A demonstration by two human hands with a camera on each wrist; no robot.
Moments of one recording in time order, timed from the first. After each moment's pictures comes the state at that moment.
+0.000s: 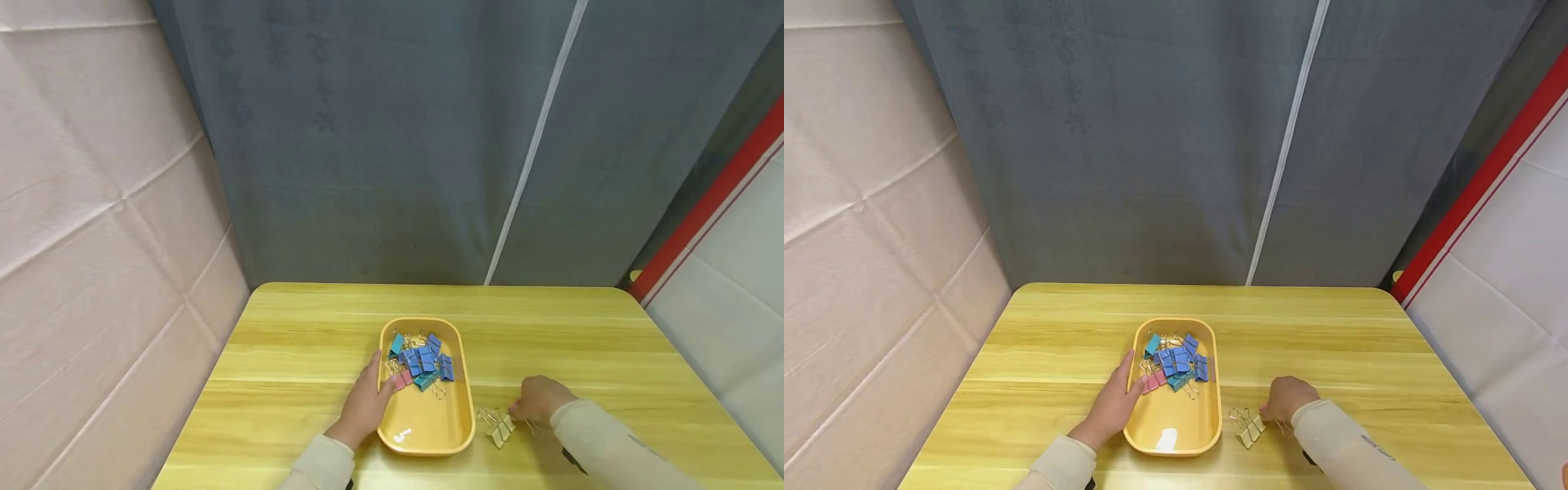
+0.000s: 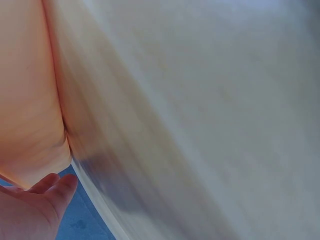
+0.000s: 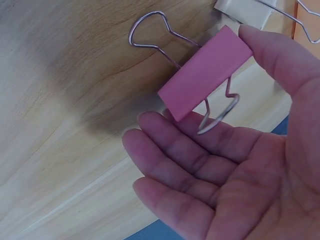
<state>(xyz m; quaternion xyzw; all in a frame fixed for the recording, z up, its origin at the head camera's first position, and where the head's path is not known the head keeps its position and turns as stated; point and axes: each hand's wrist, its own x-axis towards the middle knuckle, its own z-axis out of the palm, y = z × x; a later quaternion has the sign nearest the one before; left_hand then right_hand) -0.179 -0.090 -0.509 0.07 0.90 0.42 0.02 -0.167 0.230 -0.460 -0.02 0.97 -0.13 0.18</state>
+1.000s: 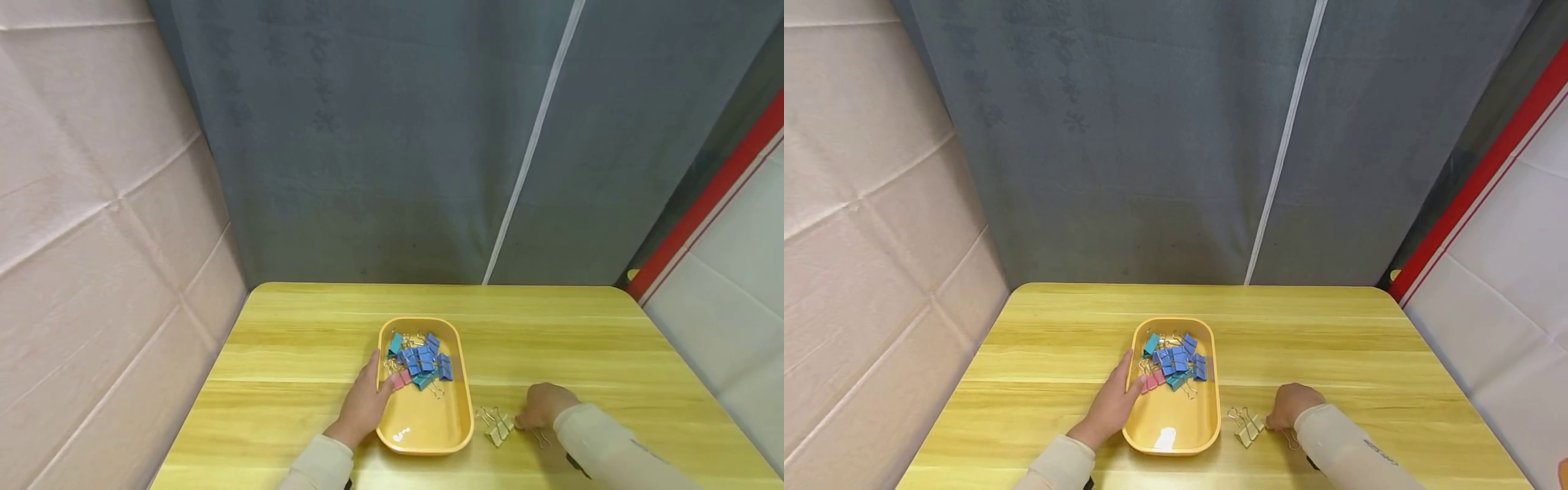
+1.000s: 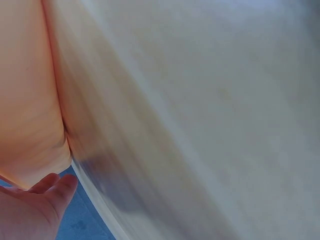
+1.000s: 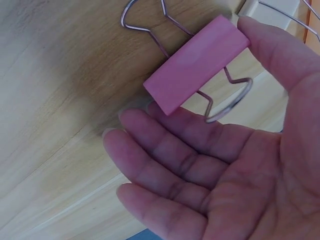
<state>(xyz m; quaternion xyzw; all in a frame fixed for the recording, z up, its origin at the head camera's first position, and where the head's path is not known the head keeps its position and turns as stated) -0.181 -0.090 -0.513 0.06 0.91 0.42 0.02 -0.160 0.236 -0.461 -0.01 0.97 -0.08 0.22</state>
